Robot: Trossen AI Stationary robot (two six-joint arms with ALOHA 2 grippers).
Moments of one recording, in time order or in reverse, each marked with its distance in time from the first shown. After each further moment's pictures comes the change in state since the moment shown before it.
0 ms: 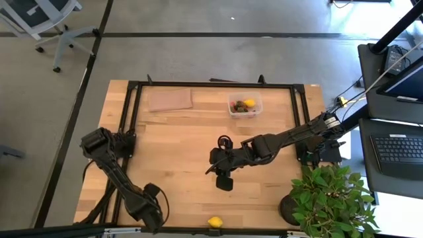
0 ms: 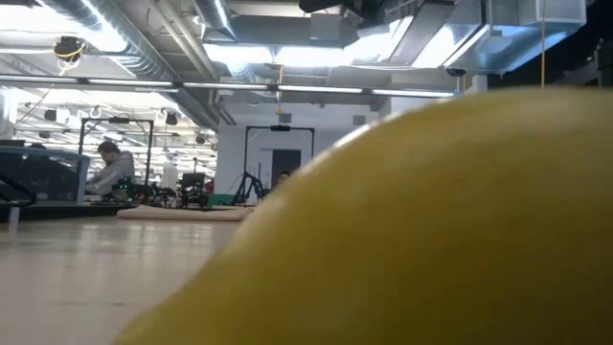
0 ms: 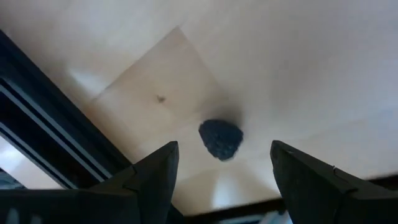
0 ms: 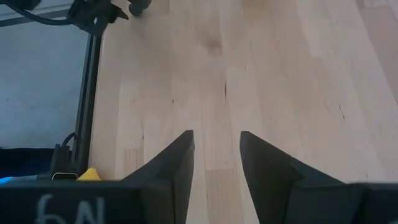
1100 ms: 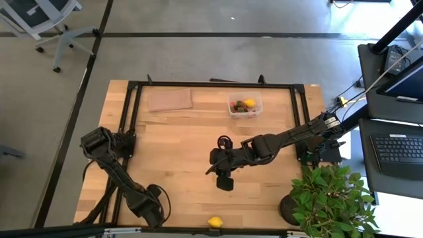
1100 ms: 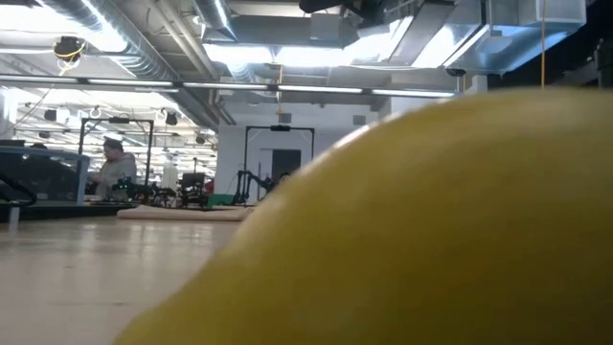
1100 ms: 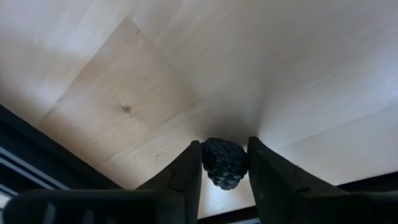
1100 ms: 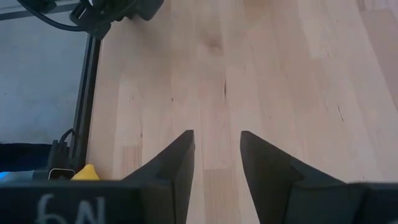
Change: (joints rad) left arm -0.002 0.001 -0.123 0.193 0.074 0.057; right arm 0.000 0.000 0.000 -0.002 -0.001 -0.024
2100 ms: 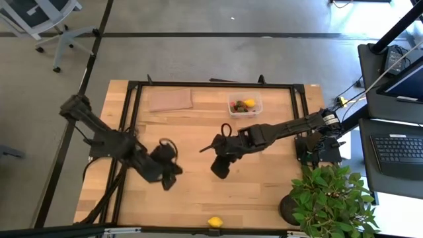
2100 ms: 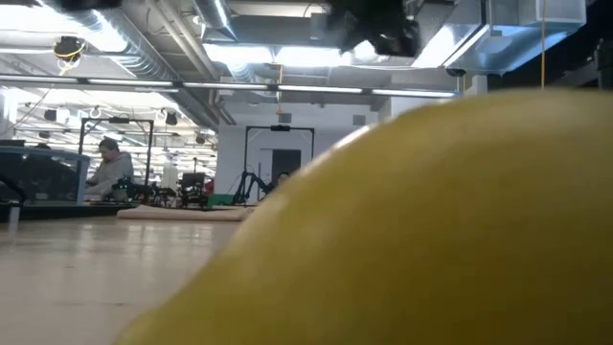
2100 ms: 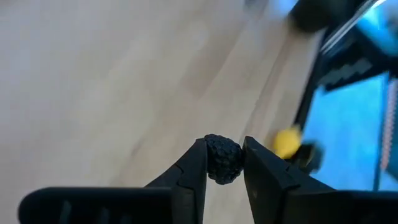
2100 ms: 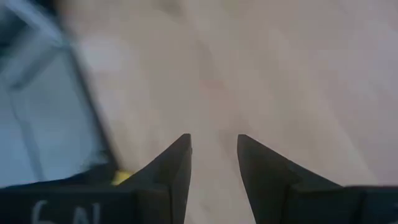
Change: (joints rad) left arm 0.319 -0.590 -0.003 0.123 -0.718 0.687; right arm -0.113 0.000 -0.001 -0.158 -0.187 0.439
